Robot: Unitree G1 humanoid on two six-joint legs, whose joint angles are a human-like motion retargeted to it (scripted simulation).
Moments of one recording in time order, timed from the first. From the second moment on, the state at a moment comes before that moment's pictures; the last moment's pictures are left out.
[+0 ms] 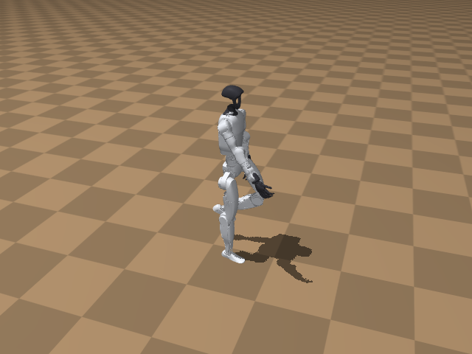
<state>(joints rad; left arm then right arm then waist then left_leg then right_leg) -0.11 0.15 -0.24 1.66 -0.15 -0.26 -0.25 -0.61 -0.18 0.09 1.53 0.54 -0.22 -0.11 0.15 -0.19 0.04 -0.35 0.09 0.37 1.57 -0.59 0.12 0.00 -0.19 -0.04 -0.08 0.01 0.17</state>
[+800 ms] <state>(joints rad) -1.10 0.41 -0.18 1.41 -0.25 -0.19 -0.01 0.39 -0.17 0.17 1.57 0.37 -0.14 0.15 -0.14 0.05 0.04 0.15 0.06 0.20 -0.09 -0.22 -0.07 -0.69 -0.07 -0.12 1.81 -0.32 -0.06</state>
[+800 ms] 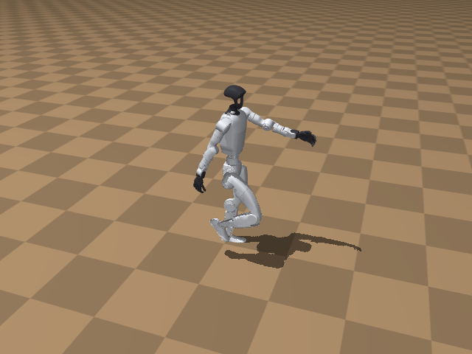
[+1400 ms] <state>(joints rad) 0.27 0.16 -0.22 1.63 -0.26 -0.23 -0.31 -0.80 -0.26 0.16 1.44 0.63 -0.31 -0.18 0.26 -0.18 -0.02 -0.67 0.10 0.31 1.82 -0.68 0.16 0.02 -0.20 -0.06 0.03 -0.13 0.09</state>
